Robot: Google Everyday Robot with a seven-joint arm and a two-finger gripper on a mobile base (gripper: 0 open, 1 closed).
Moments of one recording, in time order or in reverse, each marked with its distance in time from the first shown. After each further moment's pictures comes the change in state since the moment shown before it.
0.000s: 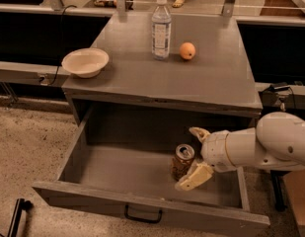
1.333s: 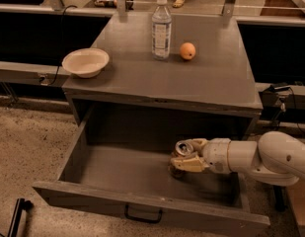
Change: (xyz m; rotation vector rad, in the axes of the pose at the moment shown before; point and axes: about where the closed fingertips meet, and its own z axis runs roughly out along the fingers) arm 0.025 -0.031 0.034 0.017 -0.259 0.263
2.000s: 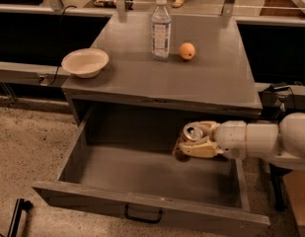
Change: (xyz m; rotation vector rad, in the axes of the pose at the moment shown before) arm -0.058 0.004 -0.041 -0.057 -0.097 -0.104
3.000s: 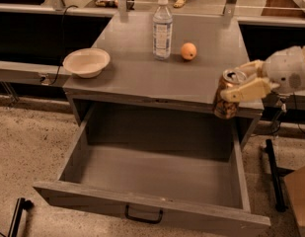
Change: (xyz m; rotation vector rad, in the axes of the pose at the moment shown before) arm -0.125 -0.062 -0.121 -0.032 0.195 -0.038
